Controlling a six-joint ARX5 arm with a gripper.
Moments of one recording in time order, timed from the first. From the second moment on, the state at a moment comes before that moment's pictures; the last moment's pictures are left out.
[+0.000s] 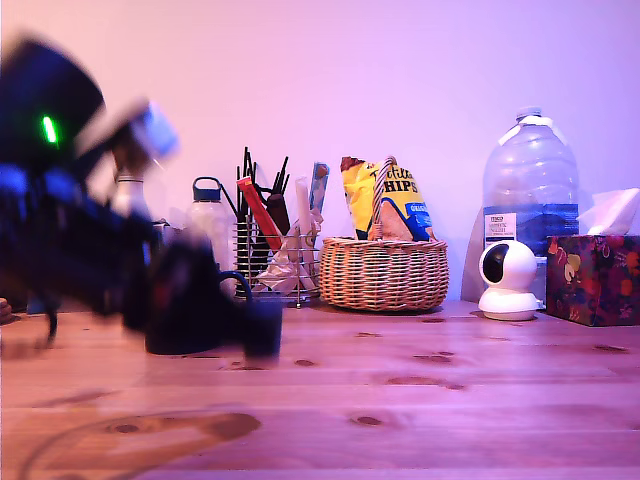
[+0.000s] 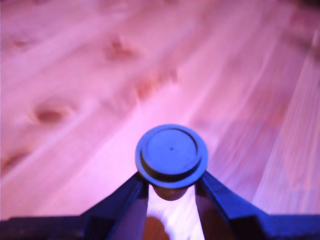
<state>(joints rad) -0.61 1.45 0.42 0.51 0.41 0.08</state>
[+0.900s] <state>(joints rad) -0.35 1.05 0.42 0.18 0.29 0.03</state>
